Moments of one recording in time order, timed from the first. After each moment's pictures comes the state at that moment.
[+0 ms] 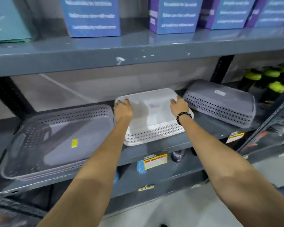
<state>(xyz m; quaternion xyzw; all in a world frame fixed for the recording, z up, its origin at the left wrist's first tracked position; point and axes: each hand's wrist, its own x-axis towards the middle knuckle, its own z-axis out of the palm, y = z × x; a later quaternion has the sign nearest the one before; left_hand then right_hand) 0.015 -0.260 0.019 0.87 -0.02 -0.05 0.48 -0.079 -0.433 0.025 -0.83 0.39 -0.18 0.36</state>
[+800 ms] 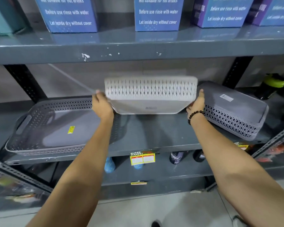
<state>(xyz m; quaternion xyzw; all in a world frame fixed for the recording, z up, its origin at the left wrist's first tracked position) -0.021 -0.250 0.046 0.66 0.16 0.16 0.72 -0.097 -0.520 0.024 -0.43 0.37 -0.26 0.78</state>
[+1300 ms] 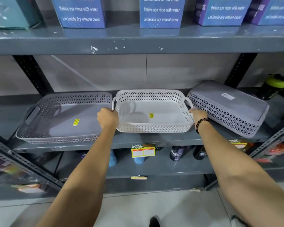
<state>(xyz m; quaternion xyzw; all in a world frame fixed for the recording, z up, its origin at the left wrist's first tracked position) -0.068 -0.227 0.021 0.89 0.14 0.01 0.43 -0.132 -0.540 -0.014 -0.66 0.45 -0.11 0.59</state>
